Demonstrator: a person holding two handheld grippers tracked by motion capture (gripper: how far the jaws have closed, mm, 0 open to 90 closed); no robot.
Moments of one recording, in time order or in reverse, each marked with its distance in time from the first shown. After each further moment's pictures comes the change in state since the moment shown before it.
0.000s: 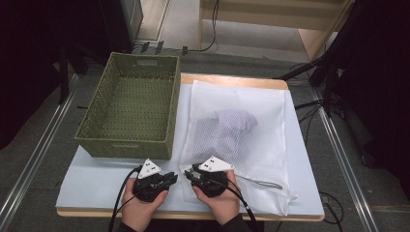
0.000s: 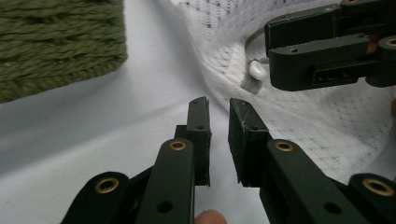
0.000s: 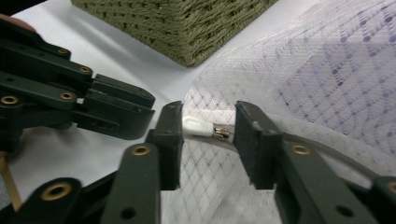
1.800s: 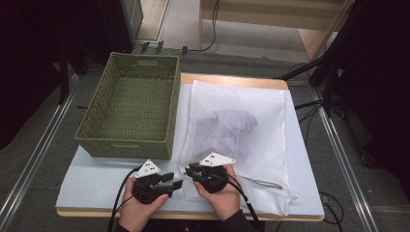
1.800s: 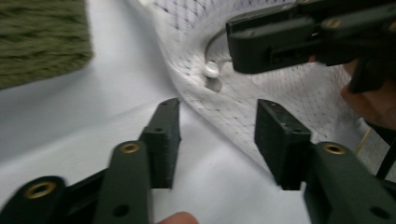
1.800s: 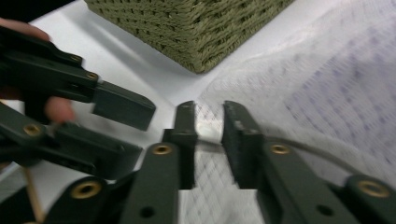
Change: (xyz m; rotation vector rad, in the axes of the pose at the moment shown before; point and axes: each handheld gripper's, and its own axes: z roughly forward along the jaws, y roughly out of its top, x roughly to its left) left arm 0.001 0.001 -0.007 0.005 -0.120 -0.019; right arm -0.007 0.009 0.002 0.019 0.070 0.001
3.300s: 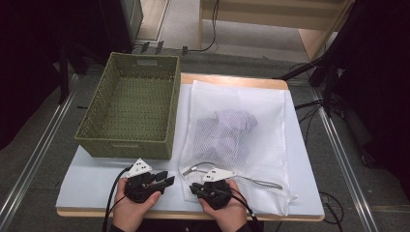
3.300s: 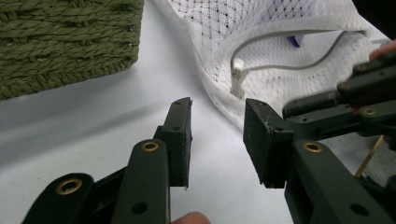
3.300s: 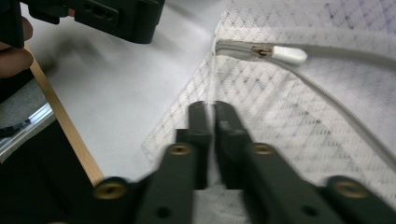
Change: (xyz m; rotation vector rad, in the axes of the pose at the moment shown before) left arm 0.008 0.000 -0.011 -0.026 0.053 -0.031; right arm 0.013 -0.033 -0.014 0.142 0.031 0.011
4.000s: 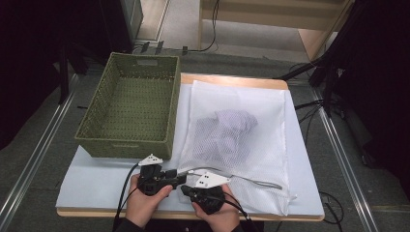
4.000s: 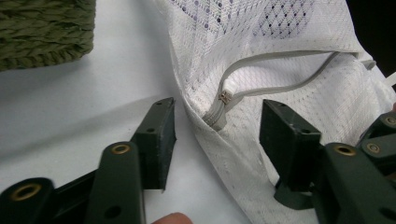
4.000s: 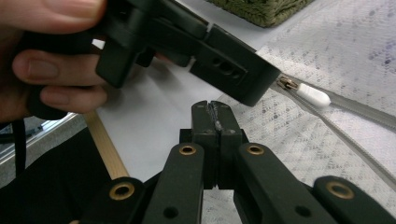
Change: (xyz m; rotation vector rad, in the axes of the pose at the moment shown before) left arm -0.001 0.011 0.034 0.077 -0.100 -0.156; right arm 0.019 0.001 0.005 -0.098 0.065 -0.072
